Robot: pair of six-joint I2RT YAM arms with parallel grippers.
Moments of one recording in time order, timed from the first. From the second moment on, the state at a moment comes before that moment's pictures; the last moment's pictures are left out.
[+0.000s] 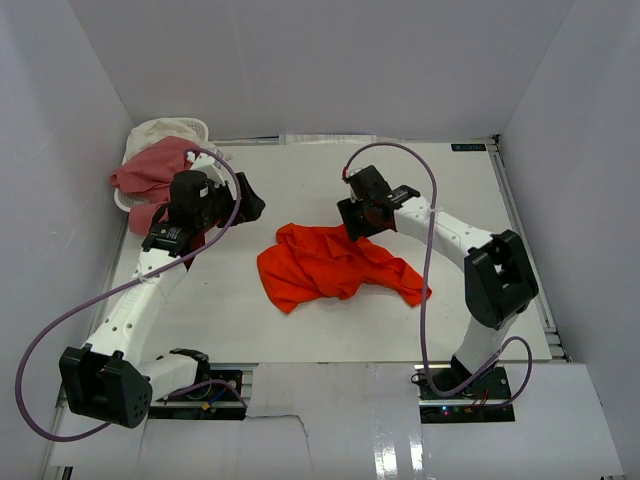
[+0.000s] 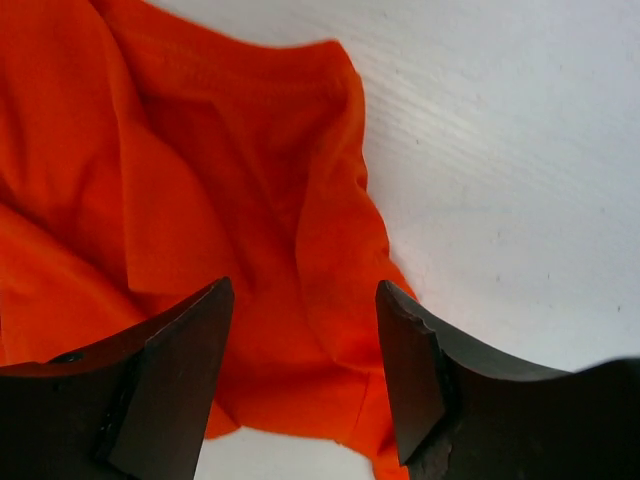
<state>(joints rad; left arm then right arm) -0.23 1.14 1.03 -0.35 0.14 -0.39 0.63 1.72 1.33 -0.61 0.11 0.16</state>
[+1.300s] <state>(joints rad) -0.20 1.14 1.01 -0.36 0.08 -0.40 0.61 1.80 1.71 -0.61 -0.24 0.13</state>
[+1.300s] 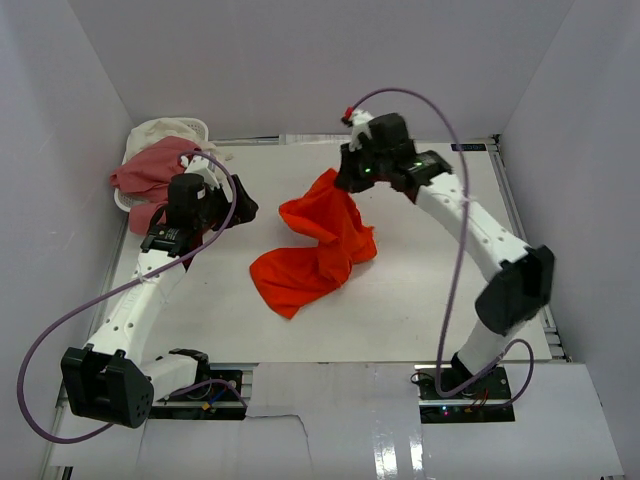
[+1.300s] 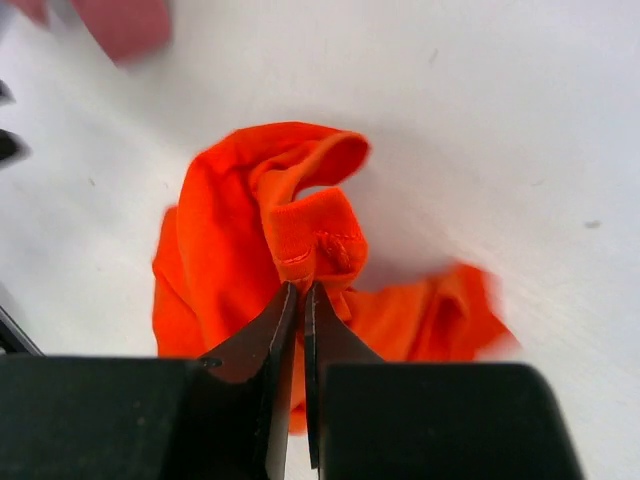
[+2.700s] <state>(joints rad) -0.20 1.19 1.02 -0.36 0.19 -0.38 0.83 1.19 0.94 -1.00 0.13 0.58</state>
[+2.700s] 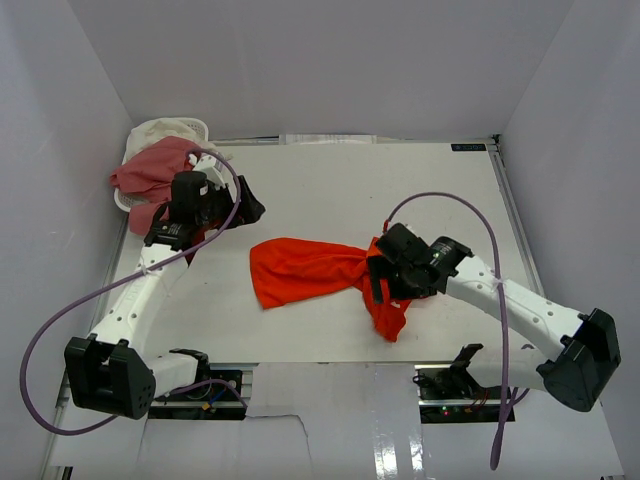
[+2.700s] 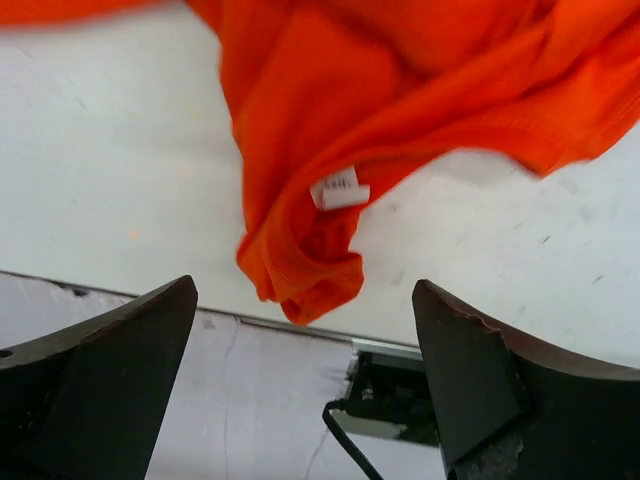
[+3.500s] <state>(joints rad) -0.20 1.23 0.98 -0.55 0.21 -0.35 0.72 1.68 1.23 -0.75 0.26 0.36</state>
